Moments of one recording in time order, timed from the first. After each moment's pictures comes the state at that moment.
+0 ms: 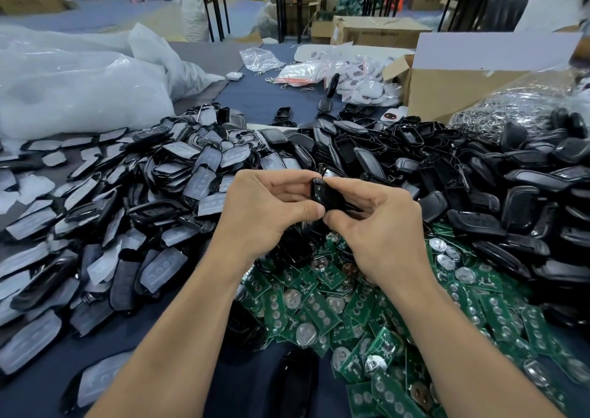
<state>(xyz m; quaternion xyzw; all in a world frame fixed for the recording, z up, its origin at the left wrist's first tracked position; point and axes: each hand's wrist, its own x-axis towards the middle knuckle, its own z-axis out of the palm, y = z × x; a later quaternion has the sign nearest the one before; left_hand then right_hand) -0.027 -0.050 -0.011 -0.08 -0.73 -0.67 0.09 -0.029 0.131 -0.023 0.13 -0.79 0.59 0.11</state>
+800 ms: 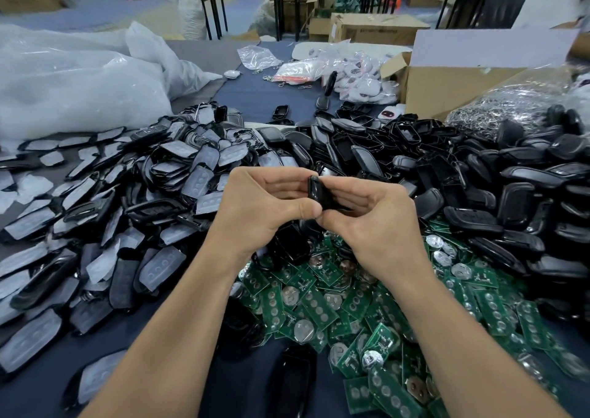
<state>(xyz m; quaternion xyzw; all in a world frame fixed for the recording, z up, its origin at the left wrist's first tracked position) -0.026 -0.051 -0.009 -0.09 -0.72 -0.68 0.09 -0.028 0.132 -0.015 0.17 -0.76 0.62 0.07</state>
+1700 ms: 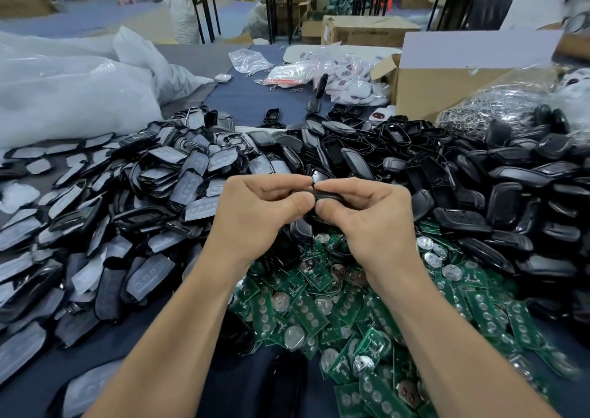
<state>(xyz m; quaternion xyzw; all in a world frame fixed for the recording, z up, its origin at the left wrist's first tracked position) -0.024 -0.039 -0.012 -0.04 -0.72 -0.68 0.09 -0.033 0.131 -0.018 0.10 -0.71 0.69 0.08</state>
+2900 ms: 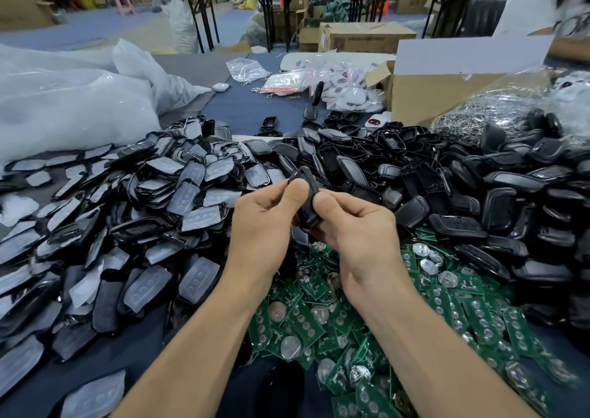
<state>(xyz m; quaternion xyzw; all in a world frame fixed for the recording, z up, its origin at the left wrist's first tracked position) -0.023 -0.010 -0.017 0.02 -0.69 -0.71 0.13 -0.025 0.111 -0.015 -0.05 -0.55 0.83 -0.02</state>
